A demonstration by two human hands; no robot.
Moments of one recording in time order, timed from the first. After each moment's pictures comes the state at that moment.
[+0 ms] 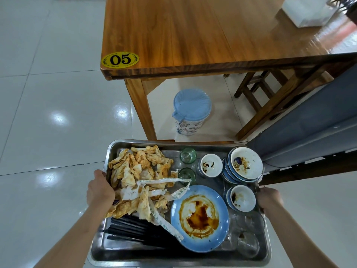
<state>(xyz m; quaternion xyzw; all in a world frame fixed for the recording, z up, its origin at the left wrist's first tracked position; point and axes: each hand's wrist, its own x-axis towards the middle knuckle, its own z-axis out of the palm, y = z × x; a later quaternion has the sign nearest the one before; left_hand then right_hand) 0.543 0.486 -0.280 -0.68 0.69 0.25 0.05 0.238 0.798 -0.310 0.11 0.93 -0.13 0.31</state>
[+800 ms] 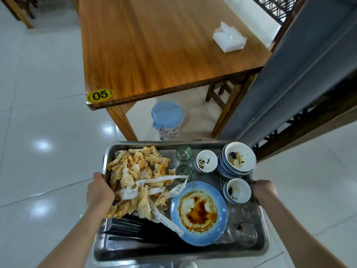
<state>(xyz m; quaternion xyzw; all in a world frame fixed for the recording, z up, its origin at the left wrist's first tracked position) 0.524 0.533 -0.172 -0.62 0.74 0.25 0.04 0.257 0.875 -0.178 0.16 0.93 -0.15 0.31</state>
